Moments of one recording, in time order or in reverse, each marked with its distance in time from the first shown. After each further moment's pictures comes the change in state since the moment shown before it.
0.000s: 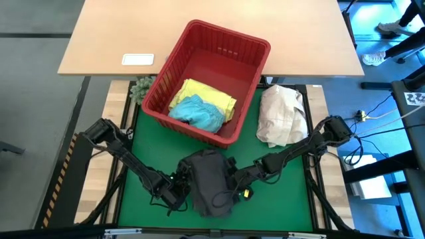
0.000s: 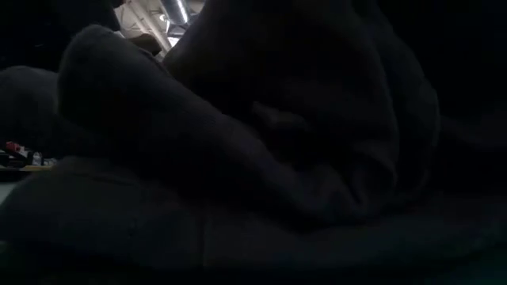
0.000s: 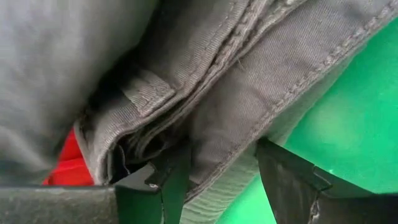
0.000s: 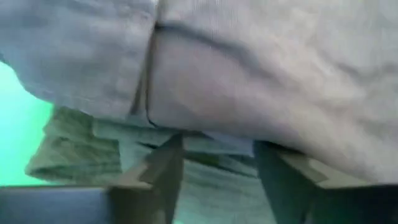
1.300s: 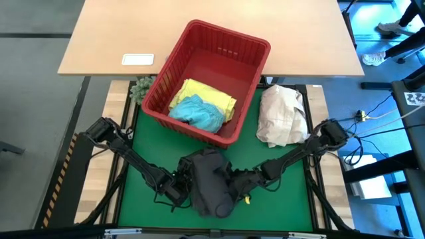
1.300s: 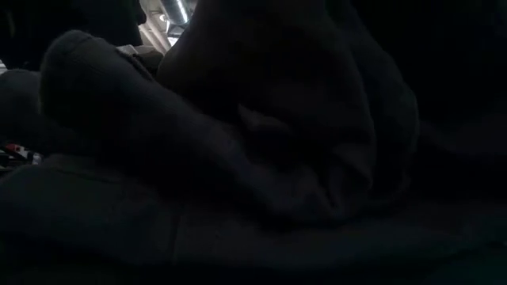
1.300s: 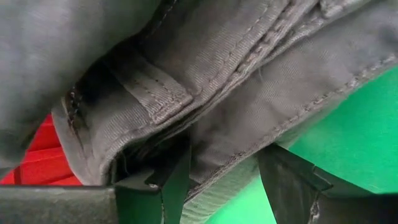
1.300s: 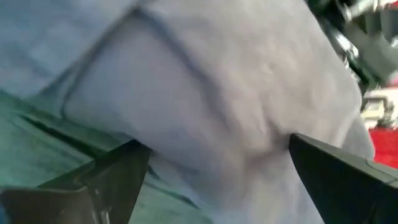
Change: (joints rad) left arm 0.051 0.000 0.001 -0.005 0.083 -0.066; right arm 0.066 0.059 0.023 0.129 0.358 -0.469
